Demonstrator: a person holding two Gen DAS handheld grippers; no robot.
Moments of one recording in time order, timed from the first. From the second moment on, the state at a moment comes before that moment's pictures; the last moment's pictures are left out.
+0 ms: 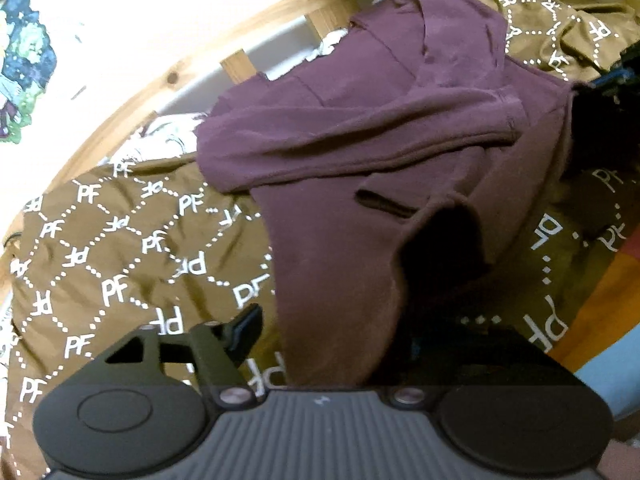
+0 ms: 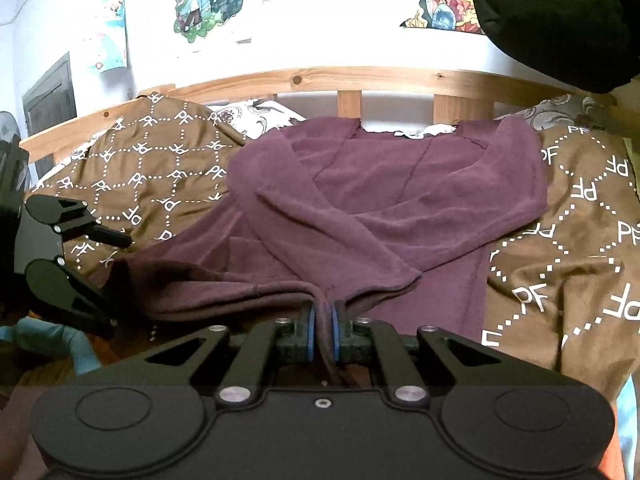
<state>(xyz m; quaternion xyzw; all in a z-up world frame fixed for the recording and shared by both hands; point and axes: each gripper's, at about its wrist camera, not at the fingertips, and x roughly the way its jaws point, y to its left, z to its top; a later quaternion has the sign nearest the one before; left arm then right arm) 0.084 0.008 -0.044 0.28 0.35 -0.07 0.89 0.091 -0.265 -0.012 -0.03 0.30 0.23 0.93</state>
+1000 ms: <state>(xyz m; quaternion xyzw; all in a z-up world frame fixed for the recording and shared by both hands) -0.004 0.023 0.042 0.22 0.24 -0.08 0.94 0.014 -0.259 0.019 -0.25 0.30 0.18 0.90</state>
